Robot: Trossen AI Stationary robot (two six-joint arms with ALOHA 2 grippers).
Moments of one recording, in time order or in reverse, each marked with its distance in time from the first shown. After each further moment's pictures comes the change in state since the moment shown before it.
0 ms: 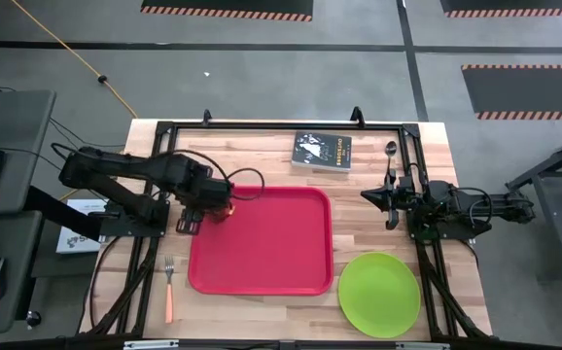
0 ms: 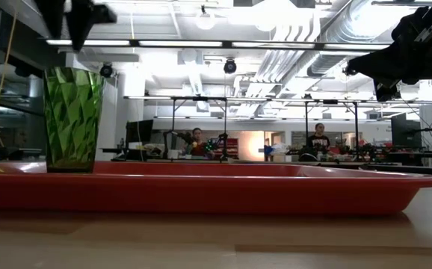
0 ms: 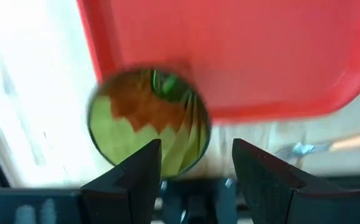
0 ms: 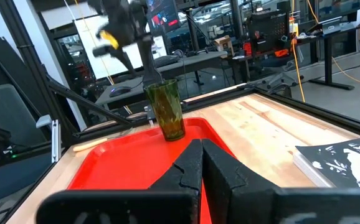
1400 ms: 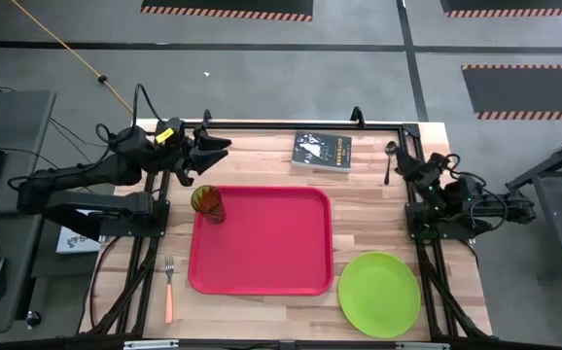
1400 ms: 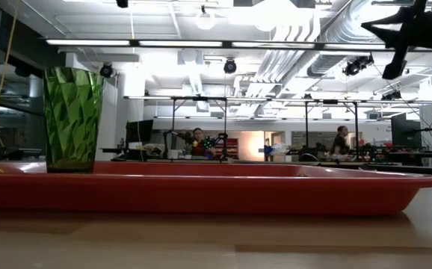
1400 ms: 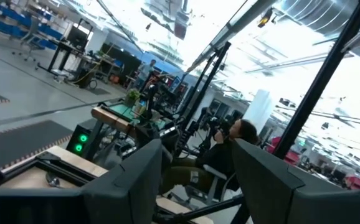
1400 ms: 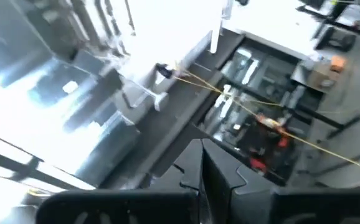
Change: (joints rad) left arm 0.361 -0.621 -0.682 1.859 0.225 -0.513; right arm 0.000 0.007 0.000 0.626 0.487 0.492
